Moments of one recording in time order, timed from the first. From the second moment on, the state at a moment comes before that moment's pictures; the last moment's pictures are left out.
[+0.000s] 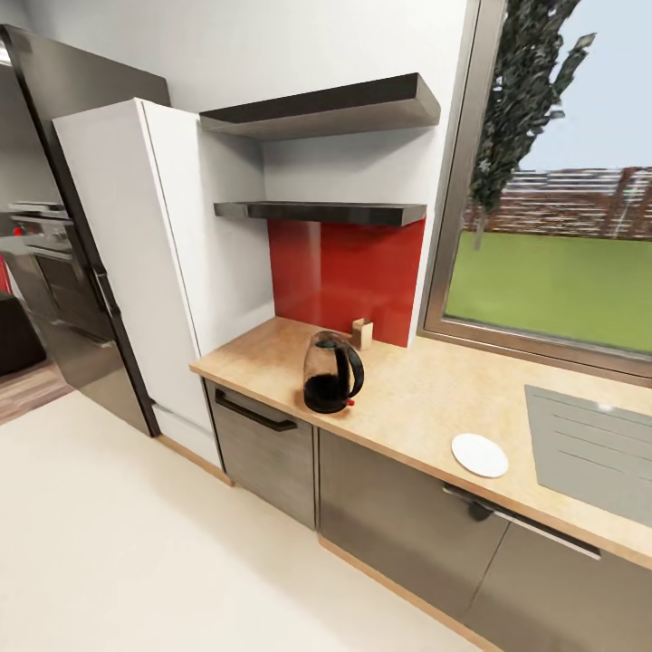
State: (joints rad) left arm 0.03 0.10 0.32 -0.33 -0.22 0.13 -0.07; right arm -0.26 0.09 0.09 -0.19 -0.01 -0.13 0.01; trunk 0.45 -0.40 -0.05
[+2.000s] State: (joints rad) left arm 0.04 0.16 0.32 -0.20 -0.29 0.06 -0.07; right arm -0.55 0.05 0.19 -1.39 -0.17 0.30 0.31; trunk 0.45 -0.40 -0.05
